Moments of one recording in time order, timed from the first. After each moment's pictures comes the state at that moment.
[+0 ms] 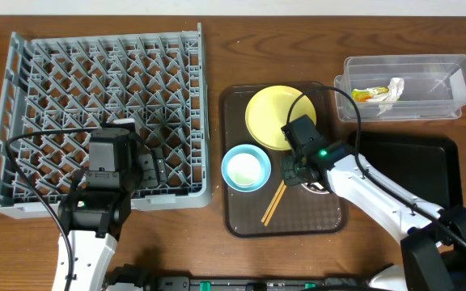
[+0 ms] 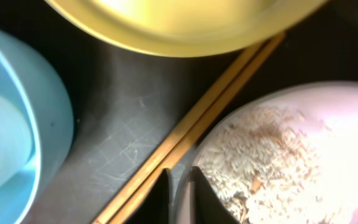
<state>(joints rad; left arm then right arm) -0.07 0.96 0.81 -0.78 -0.06 -0.20 0.54 1.60 0.91 -0.59 0.03 0.36</state>
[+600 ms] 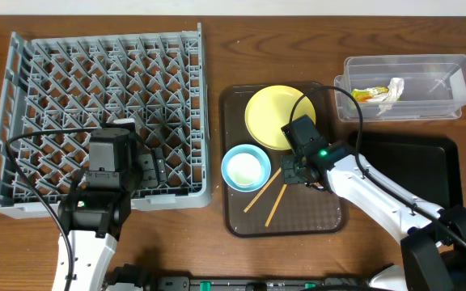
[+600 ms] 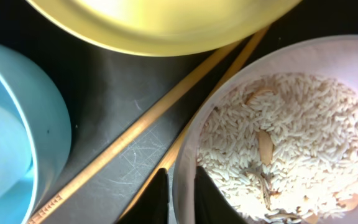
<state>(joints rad) -0.07 0.96 0.81 -0.78 -0.06 -0.20 0.54 1.60 0.91 -0.59 0.04 0.42</state>
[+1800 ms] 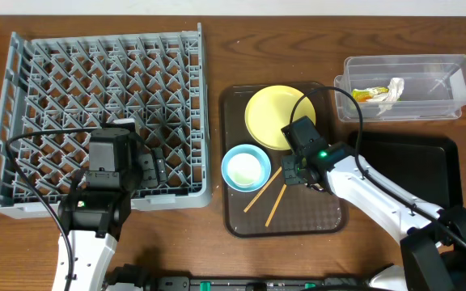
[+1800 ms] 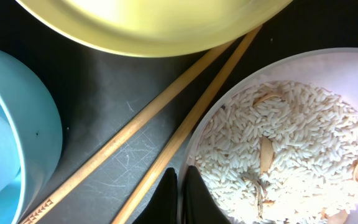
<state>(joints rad) -0.07 0.96 0.81 -0.78 -0.06 -0.20 0.54 1.60 0.90 -0.58 0.06 0.42</state>
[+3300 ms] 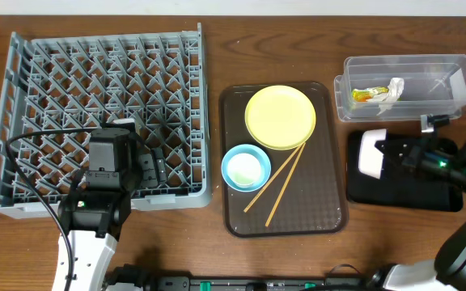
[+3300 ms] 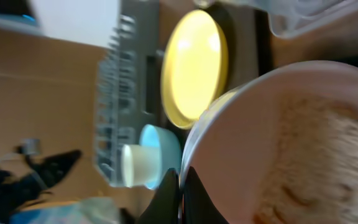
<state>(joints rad) -0.07 0.96 0.81 -0.78 -0.06 -0.20 -0.59 1.67 0.96 -0.87 -1.18 -0.27</state>
